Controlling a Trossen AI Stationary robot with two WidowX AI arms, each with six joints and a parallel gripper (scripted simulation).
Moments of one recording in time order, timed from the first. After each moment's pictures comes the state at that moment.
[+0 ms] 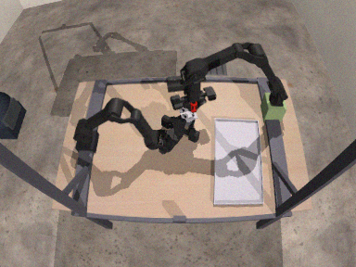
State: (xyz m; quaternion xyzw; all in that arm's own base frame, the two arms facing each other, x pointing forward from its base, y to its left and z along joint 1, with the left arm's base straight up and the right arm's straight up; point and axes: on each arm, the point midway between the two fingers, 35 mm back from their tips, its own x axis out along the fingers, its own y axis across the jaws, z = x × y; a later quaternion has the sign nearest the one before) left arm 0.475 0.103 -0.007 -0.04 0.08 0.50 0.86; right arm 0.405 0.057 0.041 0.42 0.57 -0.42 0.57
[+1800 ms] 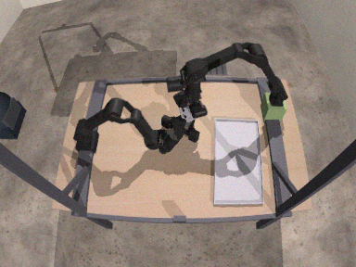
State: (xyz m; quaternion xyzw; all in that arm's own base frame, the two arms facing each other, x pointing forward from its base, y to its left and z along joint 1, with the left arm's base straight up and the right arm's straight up) left arm 0.475 0.103 -0.007 -0.04 0.08 0.50 0.86; right arm 0.406 0.058 0.041 -0.11 0.70 0.11 0.70
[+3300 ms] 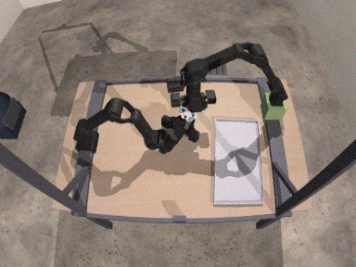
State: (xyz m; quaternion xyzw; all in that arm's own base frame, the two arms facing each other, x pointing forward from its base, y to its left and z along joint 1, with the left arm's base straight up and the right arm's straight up) left arm 0.475 0.103 -0.007 -0.04 0.08 0.50 0.86; right arm 0.406 0.059 0.041 -0.53 0.47 0.52 0.47
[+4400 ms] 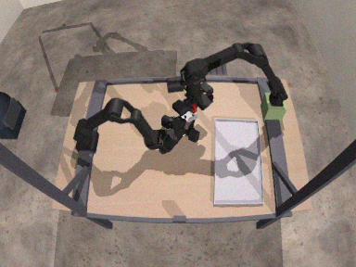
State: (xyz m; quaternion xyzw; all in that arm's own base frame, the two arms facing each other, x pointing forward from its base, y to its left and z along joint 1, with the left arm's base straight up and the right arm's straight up) left arm 0.475 0.103 -0.007 -0.04 0.08 0.50 0.86; right arm 0.405 0.060 0.041 -0.65 0.29 0.64 0.29
